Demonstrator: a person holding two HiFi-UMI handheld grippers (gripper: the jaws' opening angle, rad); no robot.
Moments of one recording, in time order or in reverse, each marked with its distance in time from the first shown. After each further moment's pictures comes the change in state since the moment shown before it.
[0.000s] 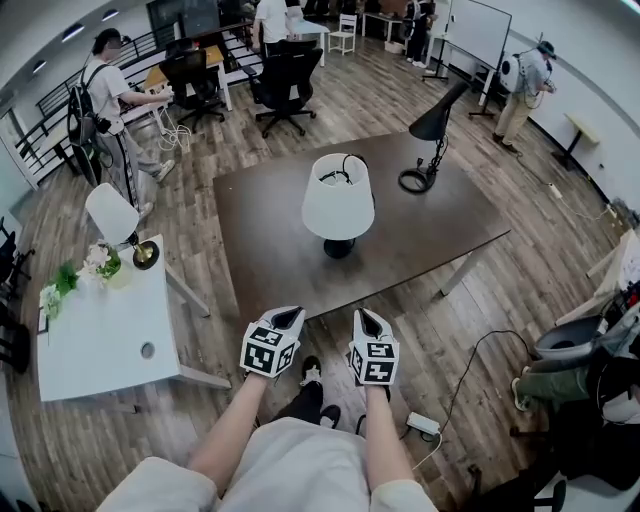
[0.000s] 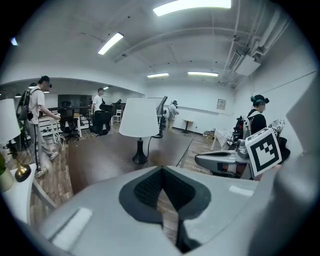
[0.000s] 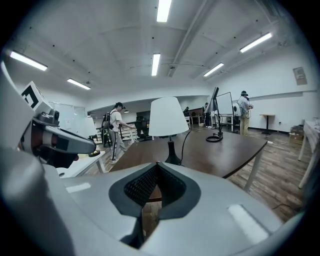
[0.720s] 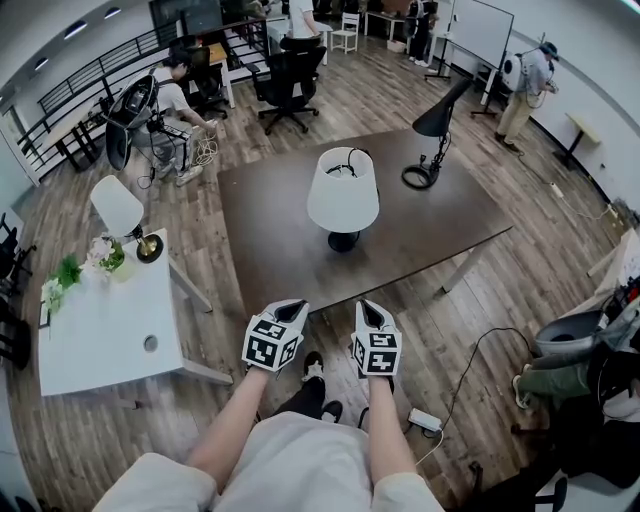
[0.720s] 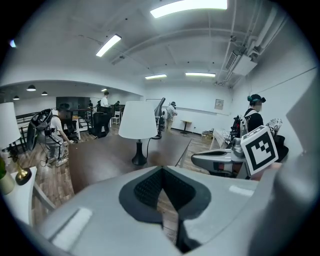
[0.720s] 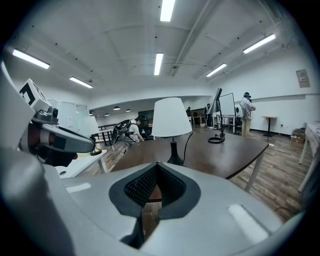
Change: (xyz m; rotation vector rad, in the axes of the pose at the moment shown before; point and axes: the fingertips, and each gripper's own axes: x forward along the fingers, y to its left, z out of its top) left arm -0.011 -0.003 0.001 0.023 -0.013 -0.011; right arm 0.001 0.010 0.004 -0.028 0.006 0.012
